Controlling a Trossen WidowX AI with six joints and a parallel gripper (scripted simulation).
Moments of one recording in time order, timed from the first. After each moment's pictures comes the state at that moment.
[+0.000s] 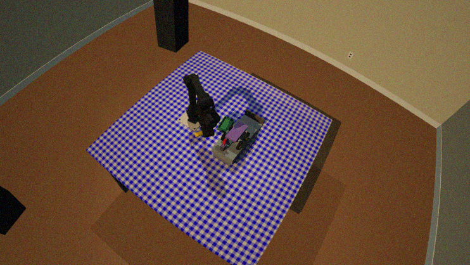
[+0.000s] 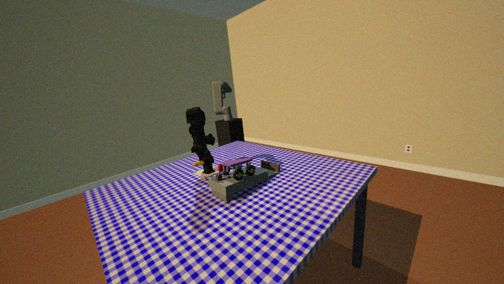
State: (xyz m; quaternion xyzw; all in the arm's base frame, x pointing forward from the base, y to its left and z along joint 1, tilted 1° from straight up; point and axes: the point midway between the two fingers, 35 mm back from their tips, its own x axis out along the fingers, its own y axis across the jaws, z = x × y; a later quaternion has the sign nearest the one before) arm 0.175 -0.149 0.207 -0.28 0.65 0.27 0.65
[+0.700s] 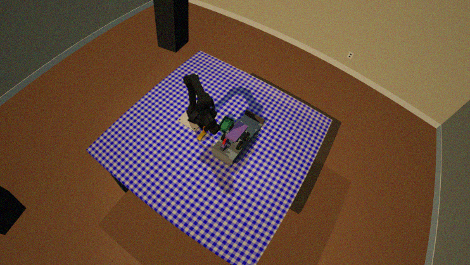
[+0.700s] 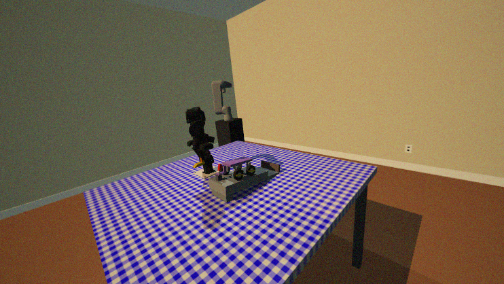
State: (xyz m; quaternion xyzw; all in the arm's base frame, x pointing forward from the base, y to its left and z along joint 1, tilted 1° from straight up) arm 0.175 -0.149 0.207 -0.47 0.54 0.46 0.53
